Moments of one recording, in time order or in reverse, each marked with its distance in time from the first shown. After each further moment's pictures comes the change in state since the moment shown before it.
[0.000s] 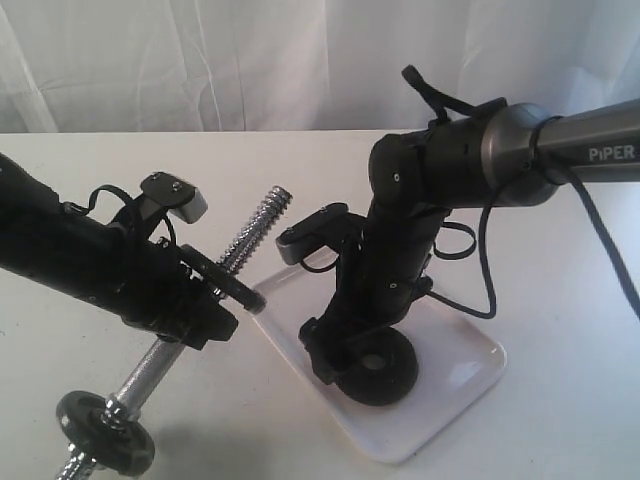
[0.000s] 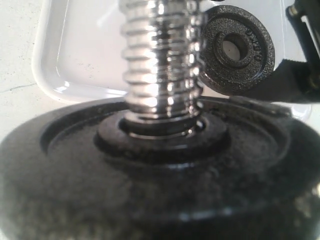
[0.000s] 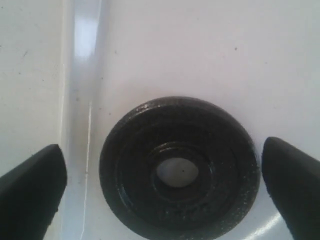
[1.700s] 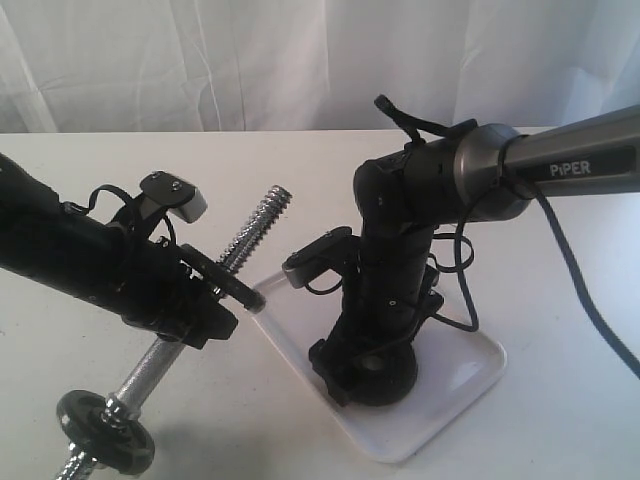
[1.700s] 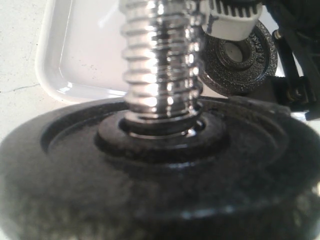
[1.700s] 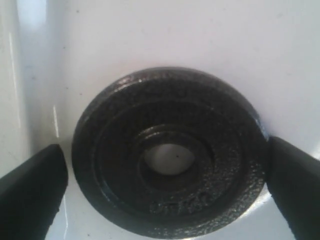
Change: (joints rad) left arm 0.000 0.000 0.000 0.000 -0.006 0.000; right arm 0.019 0.063 -0.009 -0.087 0.067 0.114
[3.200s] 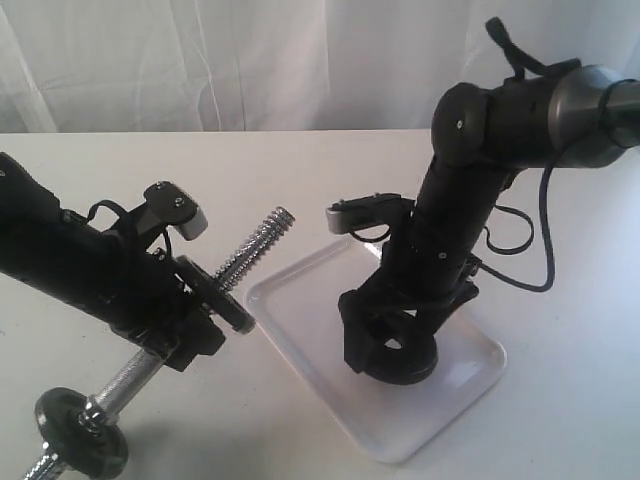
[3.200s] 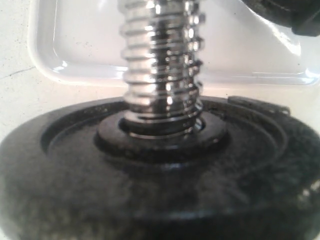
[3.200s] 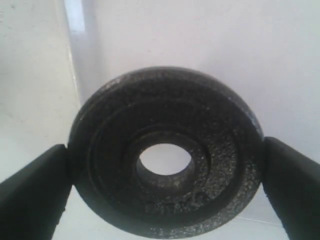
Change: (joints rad) left arm 0.000 0.000 0.000 0.133 0.015 -0.004; right arm -0.173 -0.102 -0.017 0.272 0.188 -0.179
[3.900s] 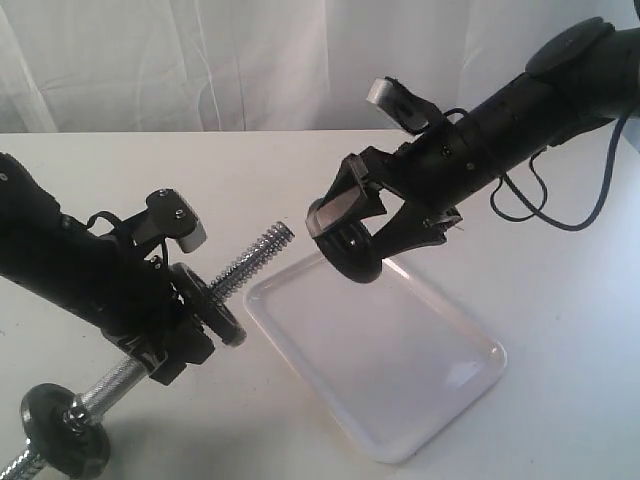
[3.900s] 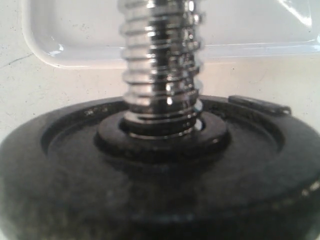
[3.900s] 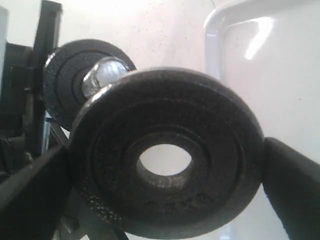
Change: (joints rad) left arm 0.000 0.000 0.000 0.092 0.007 0.000; right arm -0.221 -0.007 -0.083 0.613 0.133 -0.279
